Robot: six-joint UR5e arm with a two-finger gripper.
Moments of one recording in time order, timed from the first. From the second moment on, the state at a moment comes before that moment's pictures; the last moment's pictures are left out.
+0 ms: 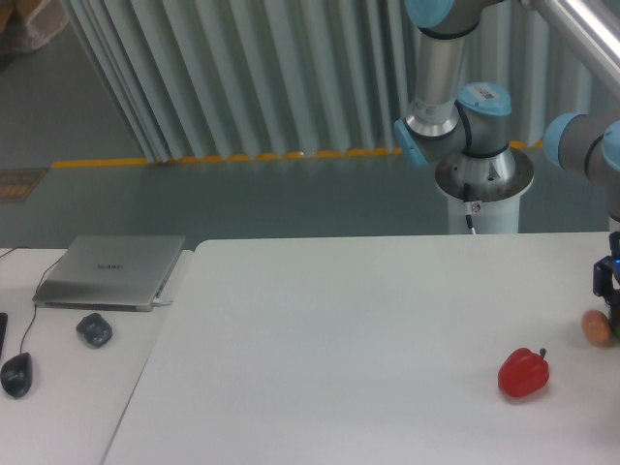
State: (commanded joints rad) arm 2.58 -1.92 -1.51 -1.01 1.60 1.33
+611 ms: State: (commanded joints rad) arm 2.56 -1.92 -1.52 -1.01 1.60 1.29
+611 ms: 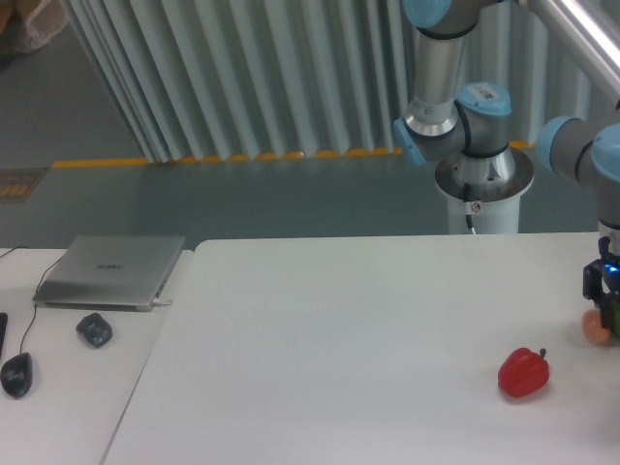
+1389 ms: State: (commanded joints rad) arm 2.56 -1.93 -1.51 -1.00 1.60 1.29
